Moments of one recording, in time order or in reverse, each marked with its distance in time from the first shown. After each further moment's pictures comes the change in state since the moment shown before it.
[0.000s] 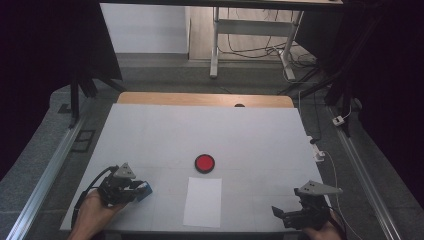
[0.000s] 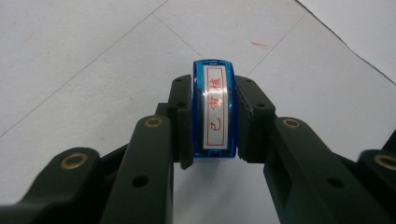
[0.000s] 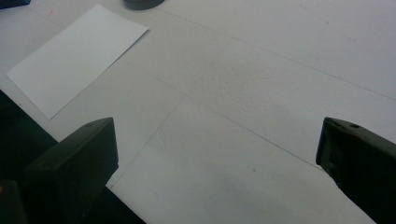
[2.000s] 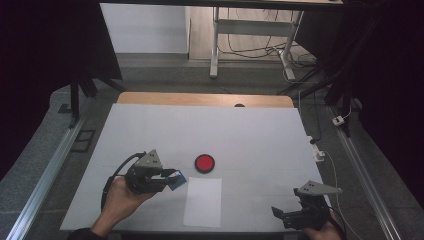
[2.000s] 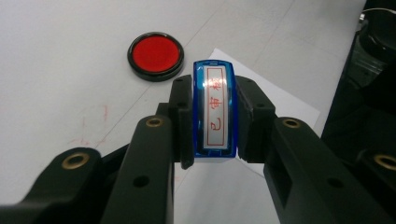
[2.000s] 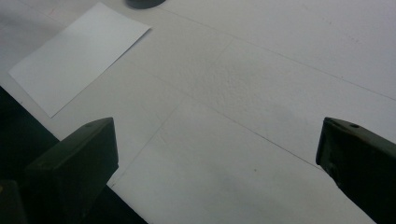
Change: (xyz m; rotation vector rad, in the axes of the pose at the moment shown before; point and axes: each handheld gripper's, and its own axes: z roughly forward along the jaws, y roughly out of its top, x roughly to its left) left arm -0.045 0.080 -0.012 -0.197 -0.155 0.144; right arm 0.001 0.000 0.000 0.000 0.007 -0.004
